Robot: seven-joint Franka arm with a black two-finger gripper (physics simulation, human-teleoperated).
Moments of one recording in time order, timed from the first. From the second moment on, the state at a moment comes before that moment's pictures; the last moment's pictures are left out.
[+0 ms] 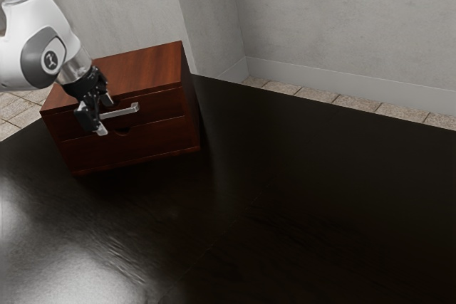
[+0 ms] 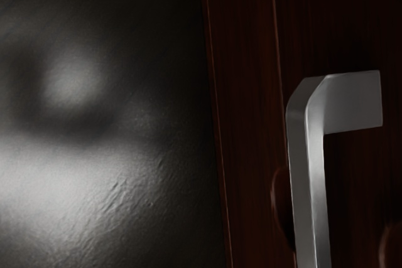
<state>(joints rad) 0.60 0.18 -0.12 -1.53 0.02 1.98 -1.75</state>
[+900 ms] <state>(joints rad) 0.59 0.20 -0.10 -1.55 0.01 2.03 -1.72</state>
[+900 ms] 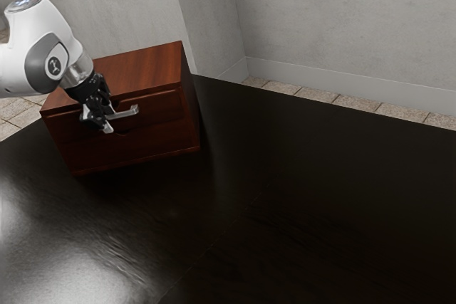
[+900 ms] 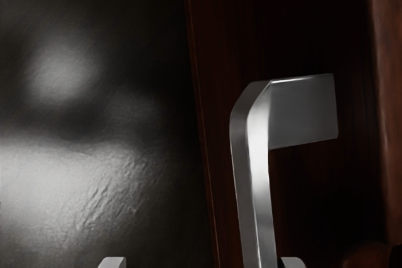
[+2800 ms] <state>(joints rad) 0.56 -0.11 -0.11 -1.96 0.00 2.15 -1.70</state>
